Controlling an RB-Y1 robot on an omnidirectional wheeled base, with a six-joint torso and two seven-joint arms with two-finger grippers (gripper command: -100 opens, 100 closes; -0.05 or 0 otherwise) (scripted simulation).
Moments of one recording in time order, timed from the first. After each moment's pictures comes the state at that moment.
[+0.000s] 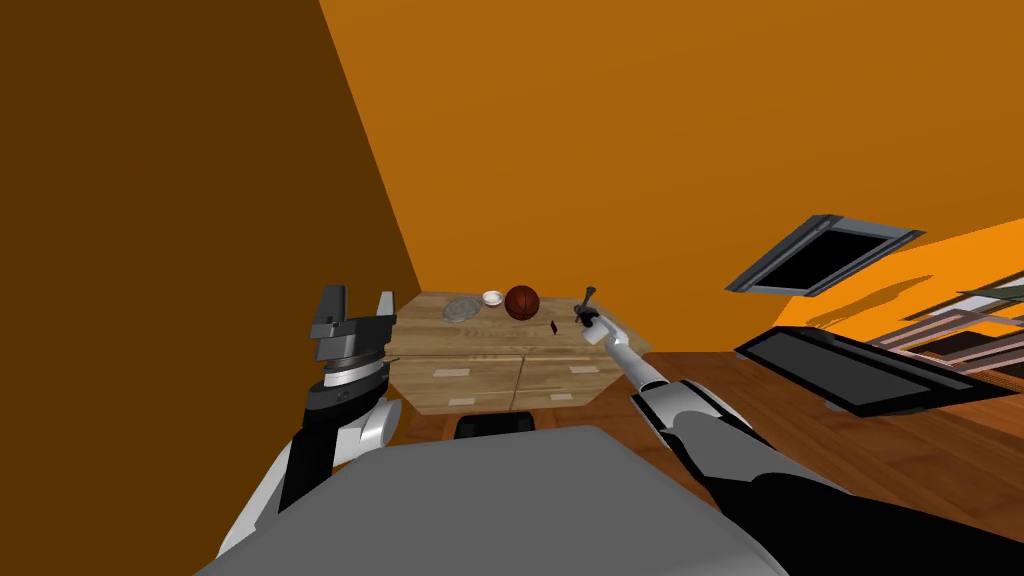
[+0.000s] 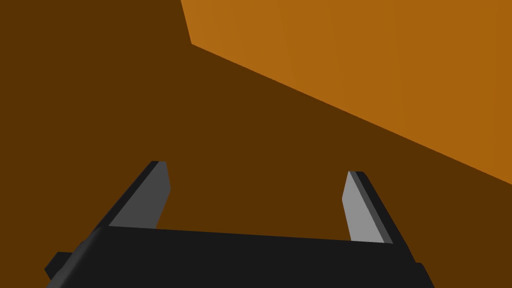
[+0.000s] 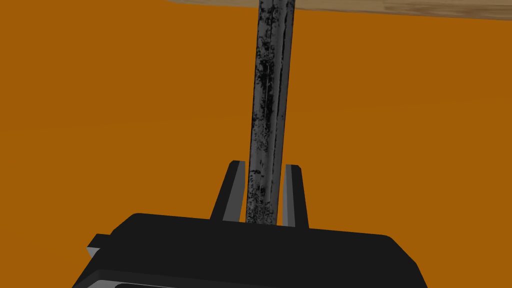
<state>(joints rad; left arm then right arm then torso) 0.52 0.00 0.07 -2.34 -0.08 -0.61 0.14 -0.40 -0.72 0.19 -1.06 0.36 0.42 0.43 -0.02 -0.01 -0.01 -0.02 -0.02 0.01</state>
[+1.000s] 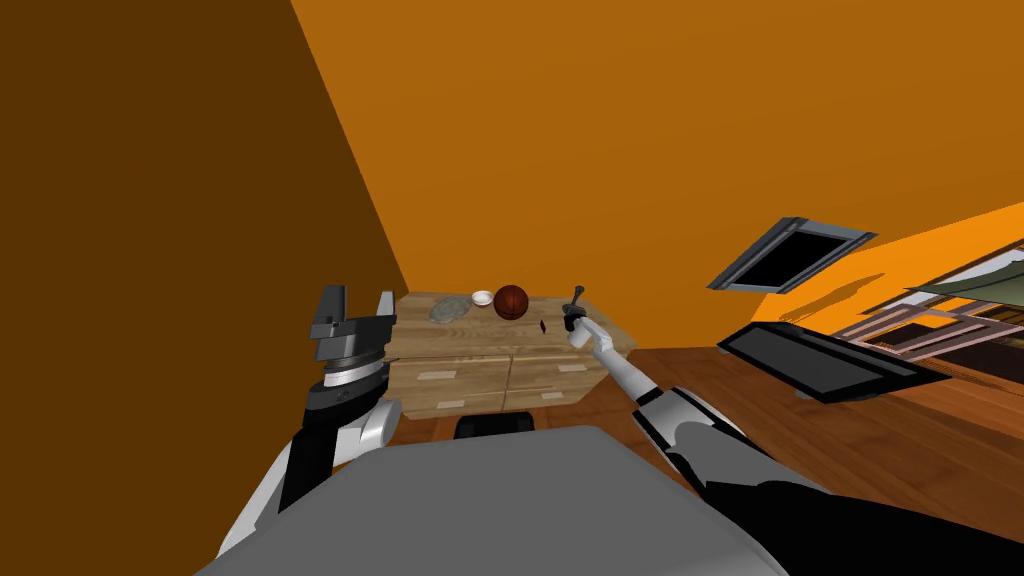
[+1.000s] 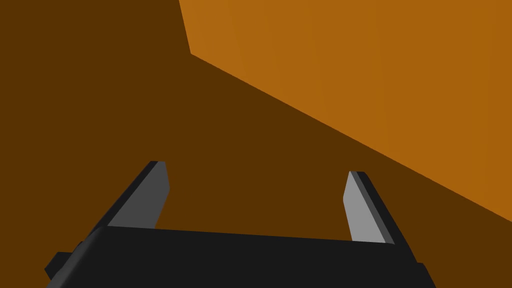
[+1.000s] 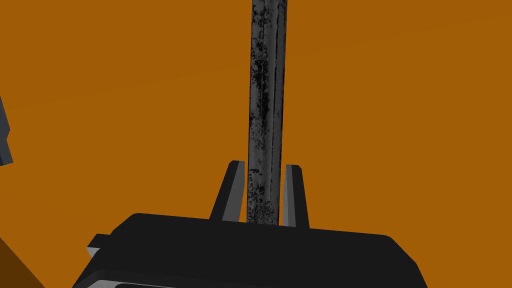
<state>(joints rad) 0.52 0.00 0.07 -2.34 -0.08 -0.61 0.14 -0.34 -0.68 0.32 -1.36 0.53 0.69 0.22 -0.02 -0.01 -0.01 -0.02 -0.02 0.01</state>
